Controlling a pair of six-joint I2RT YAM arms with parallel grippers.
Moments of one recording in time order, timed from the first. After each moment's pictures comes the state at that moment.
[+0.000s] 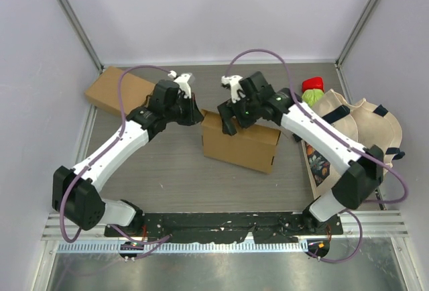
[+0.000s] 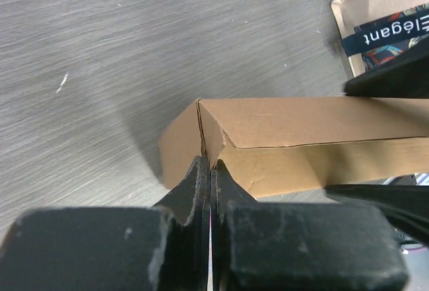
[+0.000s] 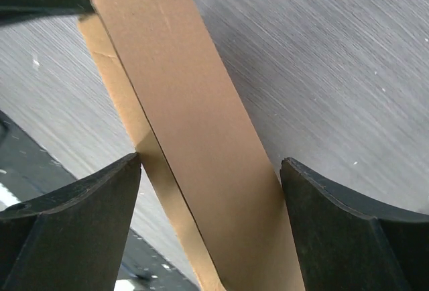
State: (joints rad) left arm -0.50 1.35 1.15 -0.40 0.20 -0.39; right arm 0.67 1.57 1.49 -0.80 -0.14 0.02
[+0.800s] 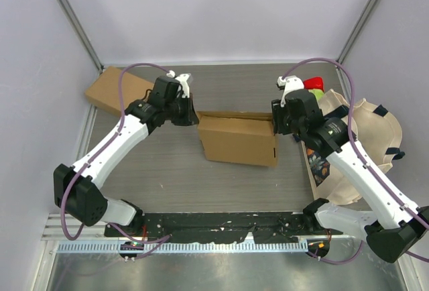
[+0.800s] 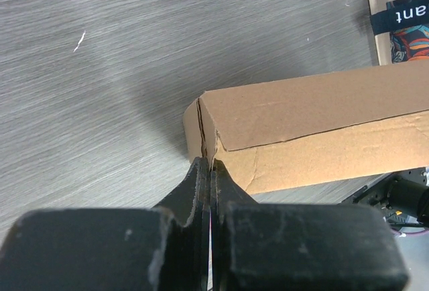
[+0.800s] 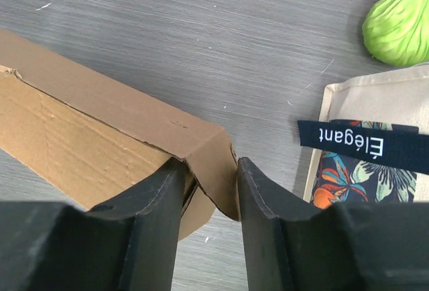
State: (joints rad) left arm -0.50 1.40 1.28 -0.62 0.18 -0.39; right arm 0.55 1.07 1.20 -0.80 0.27 0.19
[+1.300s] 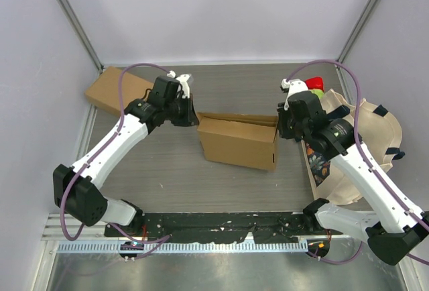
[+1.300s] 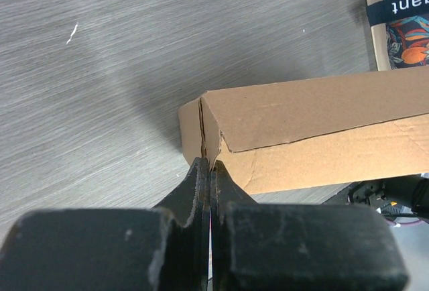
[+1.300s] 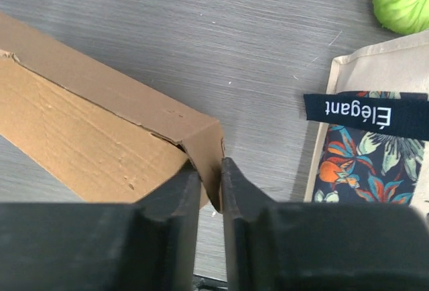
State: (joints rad) left arm -0.50 1.40 1.29 -0.66 0.19 -0.39; right arm 0.55 1.04 1.23 -0.88 0.25 0.23
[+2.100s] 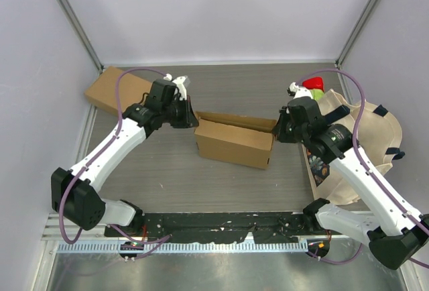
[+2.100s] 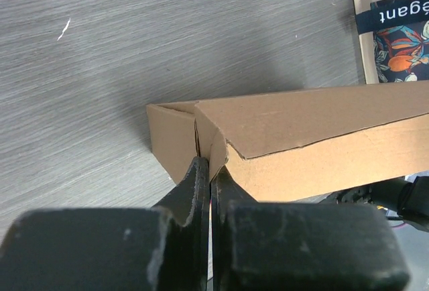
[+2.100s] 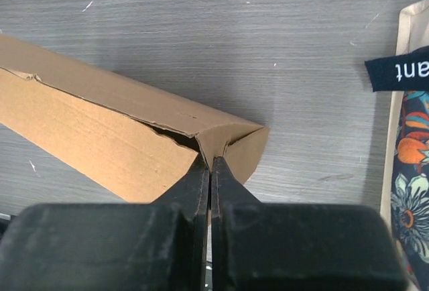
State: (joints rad) left arm -0.49 1.37 1.21 -0.59 0.24 -0.44; right arm 0.55 1.00 1.12 -0.83 0.16 0.48
